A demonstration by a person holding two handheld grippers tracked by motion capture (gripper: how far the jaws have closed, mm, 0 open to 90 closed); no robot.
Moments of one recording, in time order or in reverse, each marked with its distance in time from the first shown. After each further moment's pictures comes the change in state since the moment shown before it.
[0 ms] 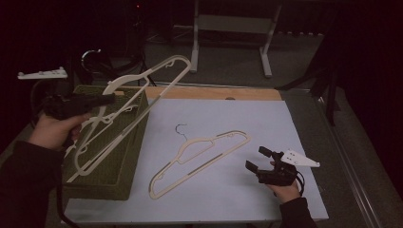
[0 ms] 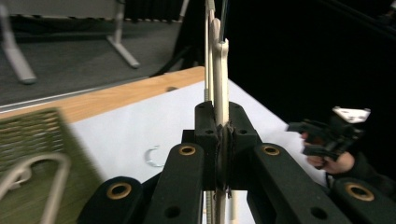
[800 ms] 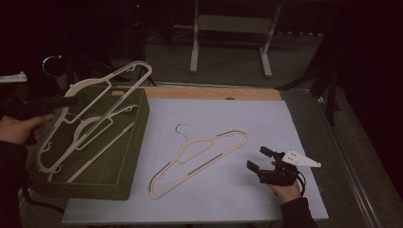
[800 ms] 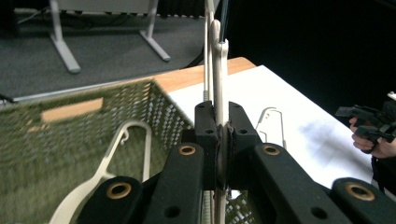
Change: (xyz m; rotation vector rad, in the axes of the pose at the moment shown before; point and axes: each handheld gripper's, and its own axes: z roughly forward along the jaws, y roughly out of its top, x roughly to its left) left arm 0.094 -0.033 -0.054 0.022 0.064 -0.036; right arm -0.003 -0.001 -0.002 0.000 -0.011 -0.002
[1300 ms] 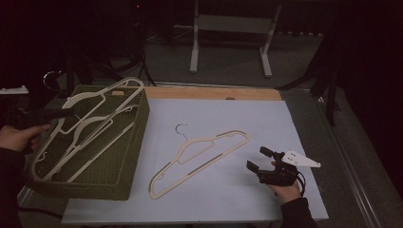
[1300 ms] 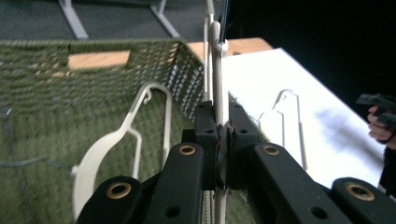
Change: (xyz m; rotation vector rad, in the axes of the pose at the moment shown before) left arm 0.033 -0.034 0.001 0.071 0.037 -0.064; right arm 0.001 0.000 0.000 0.004 0.001 -0.001
